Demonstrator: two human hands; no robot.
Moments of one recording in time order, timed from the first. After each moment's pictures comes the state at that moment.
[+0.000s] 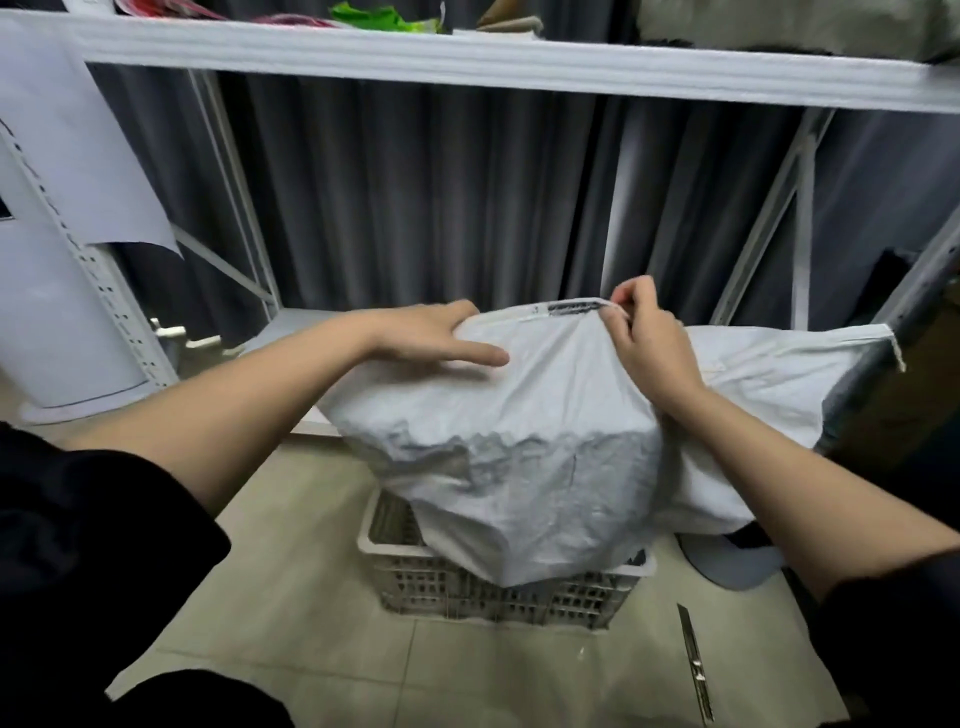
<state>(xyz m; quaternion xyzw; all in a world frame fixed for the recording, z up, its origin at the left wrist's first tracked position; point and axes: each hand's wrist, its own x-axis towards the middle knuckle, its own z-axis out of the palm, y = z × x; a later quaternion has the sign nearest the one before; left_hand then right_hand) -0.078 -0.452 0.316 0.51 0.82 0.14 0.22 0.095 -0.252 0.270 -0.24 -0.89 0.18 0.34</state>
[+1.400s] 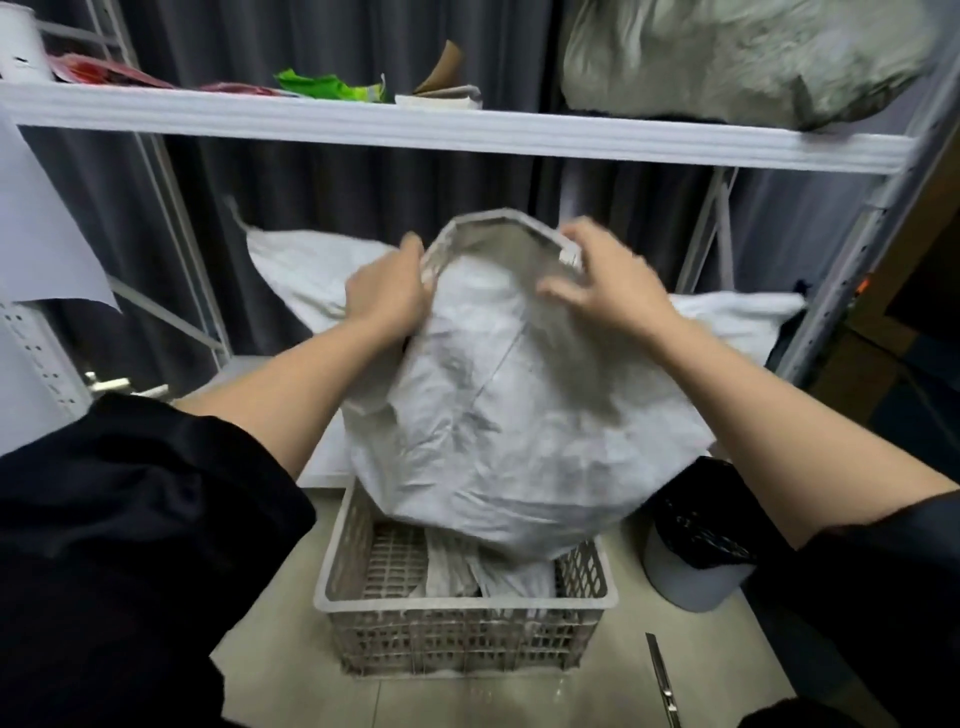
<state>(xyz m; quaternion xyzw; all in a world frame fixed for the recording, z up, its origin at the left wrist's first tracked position) -0.085 -0.385 0.354 0.38 0.87 0.26 -0.18 0.095 -0.229 0.375 -0.20 -0.93 0.08 0.31</state>
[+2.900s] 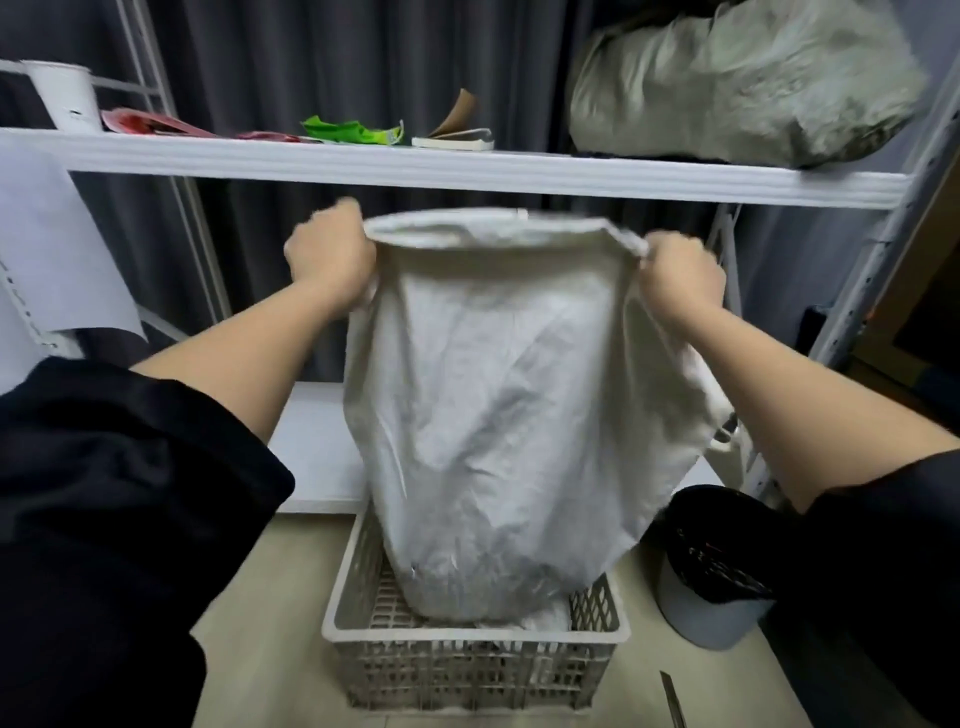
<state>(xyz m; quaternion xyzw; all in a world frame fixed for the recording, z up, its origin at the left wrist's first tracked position) -0.114 -0.422 0.417 0.25 0.89 0.28 -0.25 0.103 -0.203 0.409 -0.42 -0.82 0.06 0.38</state>
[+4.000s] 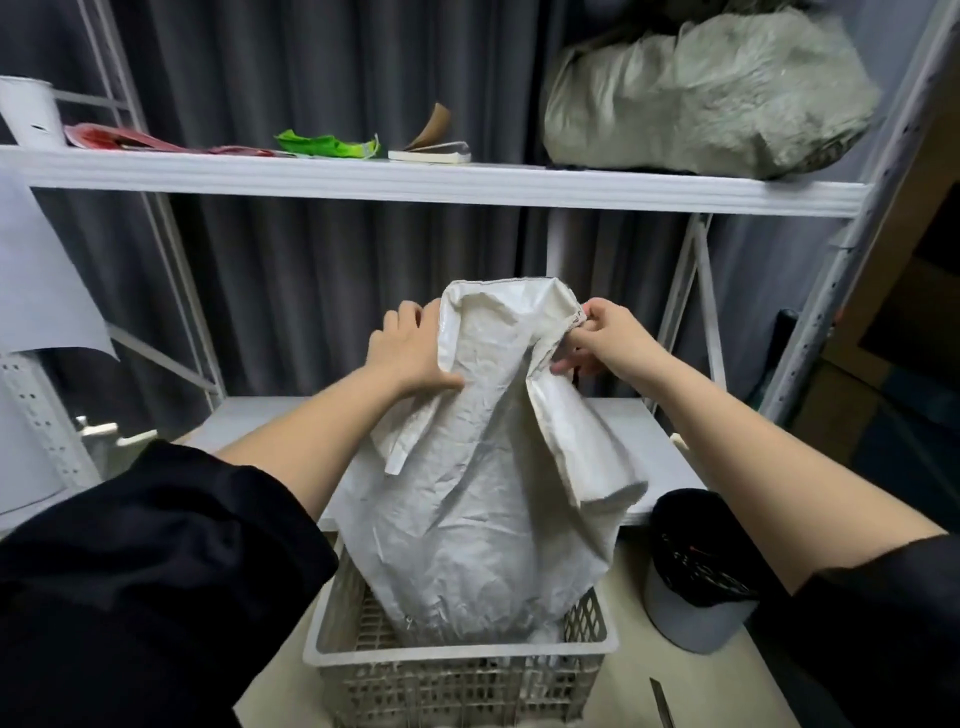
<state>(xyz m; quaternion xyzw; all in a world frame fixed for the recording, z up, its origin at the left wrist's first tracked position) -0.073 -0.374 0.343 0.45 0.87 0.16 -0.11 0.106 -0.214 0.362 -0.24 -0.81 0.46 0.28</state>
